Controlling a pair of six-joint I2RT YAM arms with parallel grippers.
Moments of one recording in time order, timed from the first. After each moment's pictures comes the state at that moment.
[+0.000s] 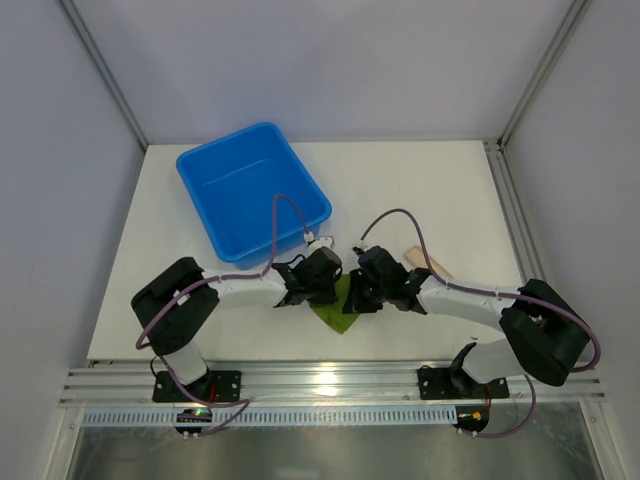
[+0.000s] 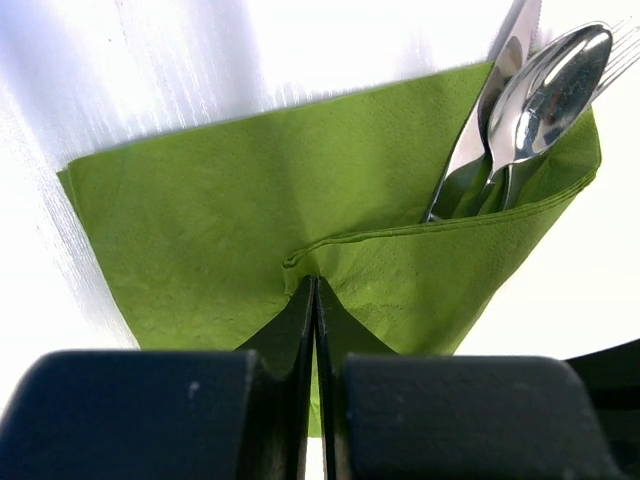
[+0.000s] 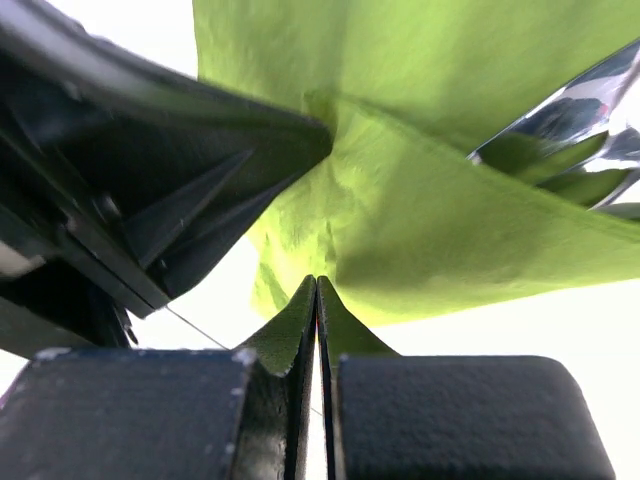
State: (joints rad) left arm -0.96 1.70 0.89 -0.12 -0.15 -0.82; right arm 0.80 1.38 0.62 -0.15 -0.18 0.74
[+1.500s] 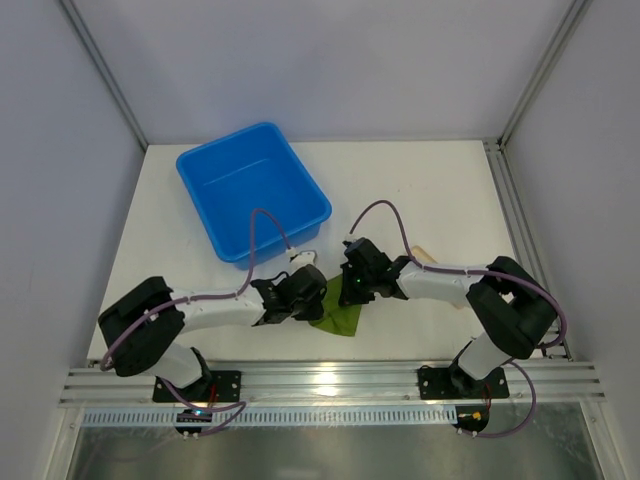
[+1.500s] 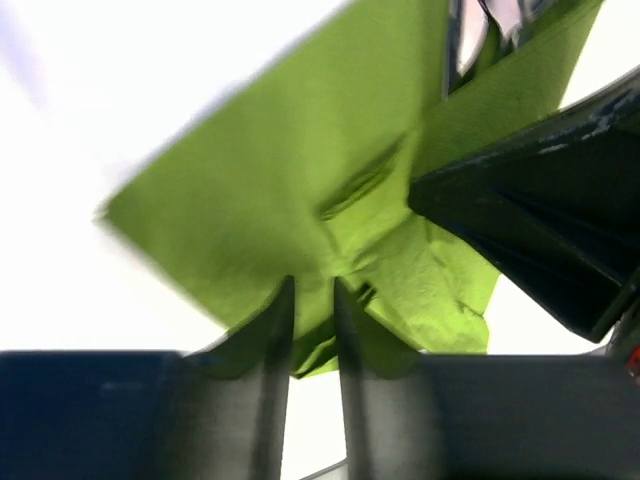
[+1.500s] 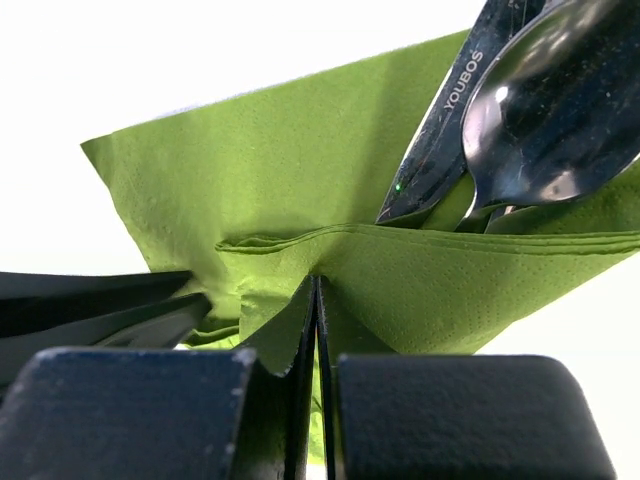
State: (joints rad) left arm -1.01 1.50 0.70 -0.14 -0.18 -0.92; right arm 0.78 1.58 0.75 -0.18 -0.12 0.69
